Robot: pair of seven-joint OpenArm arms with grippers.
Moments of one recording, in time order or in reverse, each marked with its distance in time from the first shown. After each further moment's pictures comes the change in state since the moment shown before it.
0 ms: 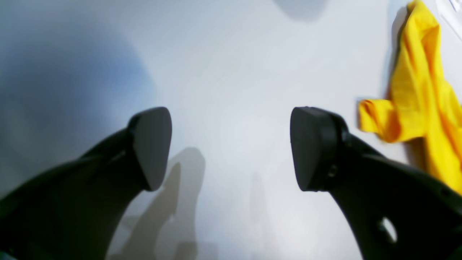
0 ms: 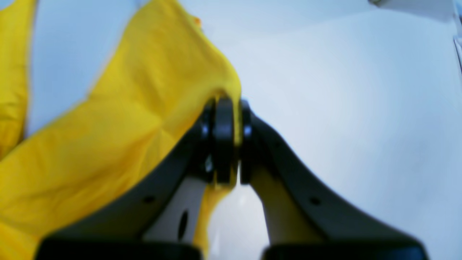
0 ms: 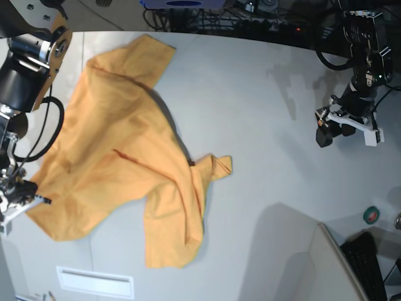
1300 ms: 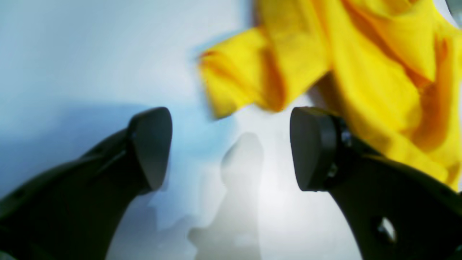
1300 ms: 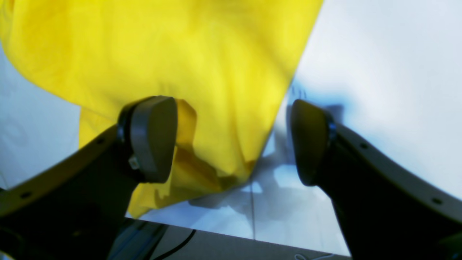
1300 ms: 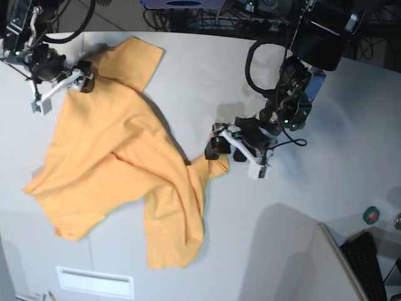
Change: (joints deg) left arm -23.6 4.5 44.5 -25.7 0.0 0.0 -13.0; right arm -37.8 -8.3 0.9 18.0 22.8 10.6 -7.6
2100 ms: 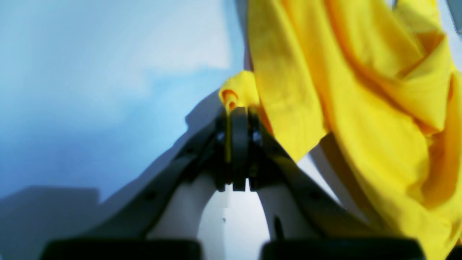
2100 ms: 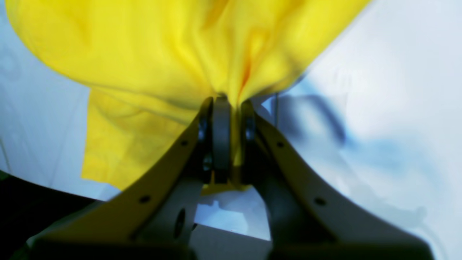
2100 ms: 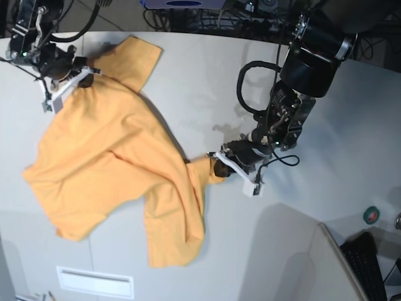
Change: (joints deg) left arm -8.9 3.5 0.8 -11.8 -0.1 0.1 -1.0; right arm -0.1 0.4 -3.5 -0.8 0.3 0.0 -0.2
